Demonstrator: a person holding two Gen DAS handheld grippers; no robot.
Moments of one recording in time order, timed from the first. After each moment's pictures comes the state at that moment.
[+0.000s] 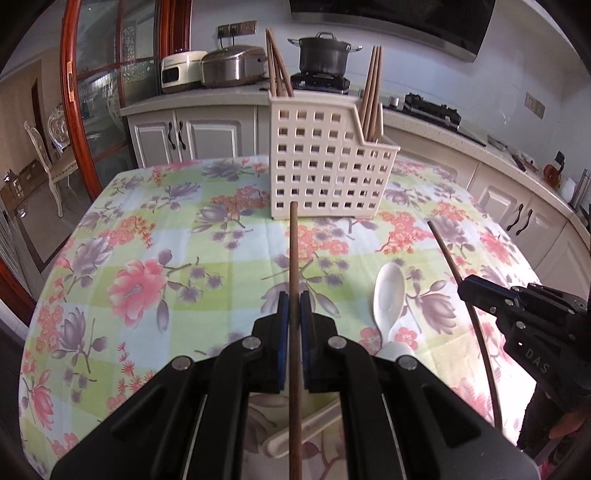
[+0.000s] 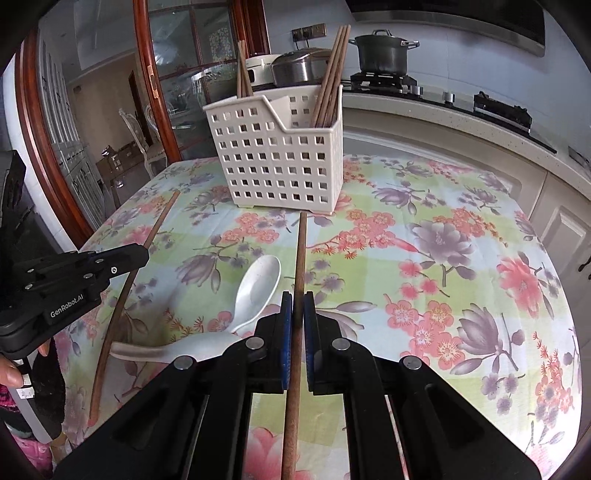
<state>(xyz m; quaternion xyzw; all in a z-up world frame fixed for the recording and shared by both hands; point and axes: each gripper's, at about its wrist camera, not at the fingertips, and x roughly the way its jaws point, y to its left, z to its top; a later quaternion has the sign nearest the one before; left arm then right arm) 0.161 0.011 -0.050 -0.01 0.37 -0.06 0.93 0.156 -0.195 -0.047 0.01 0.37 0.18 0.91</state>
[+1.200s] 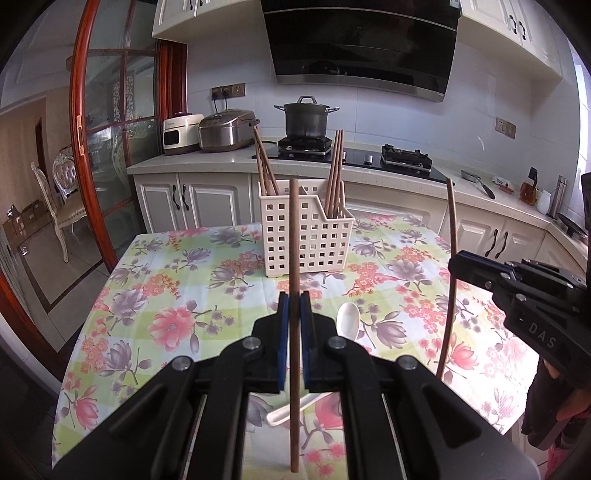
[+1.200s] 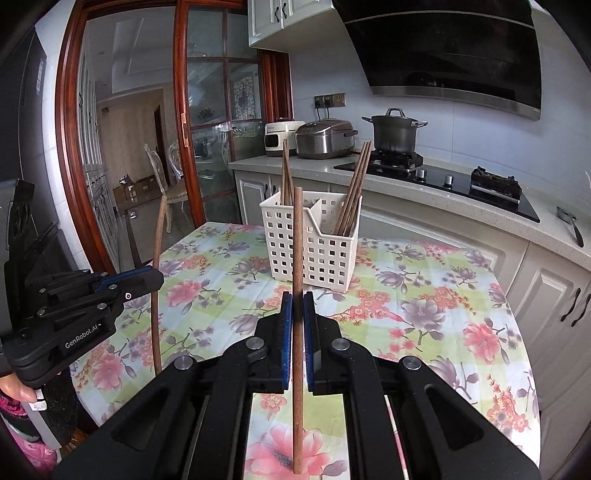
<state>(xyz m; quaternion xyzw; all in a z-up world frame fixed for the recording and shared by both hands) 0.082 0.002 0.024 0.01 0.27 -0.07 0.96 0.086 -0.199 0.044 -0.01 0.26 0.20 0.95</state>
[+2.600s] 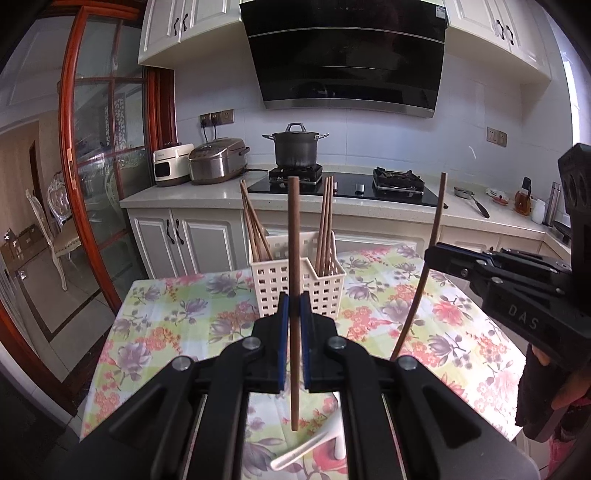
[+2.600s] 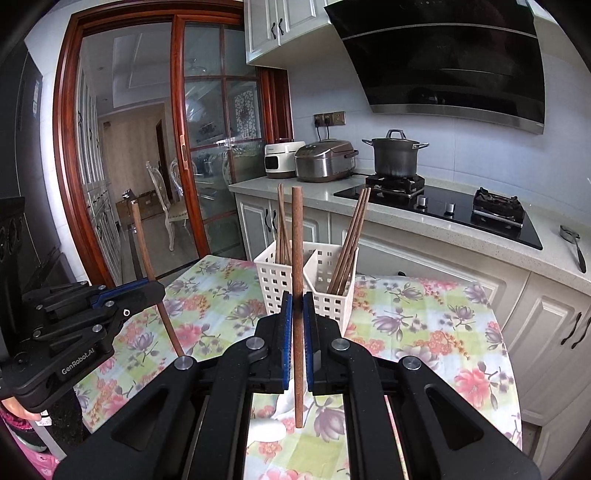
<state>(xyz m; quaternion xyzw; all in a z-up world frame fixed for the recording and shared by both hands) 0.118 -0.010 0.082 0.04 0.24 -0.09 0.97 0.139 -0.207 0.099 0.01 0.24 0.20 0.95</state>
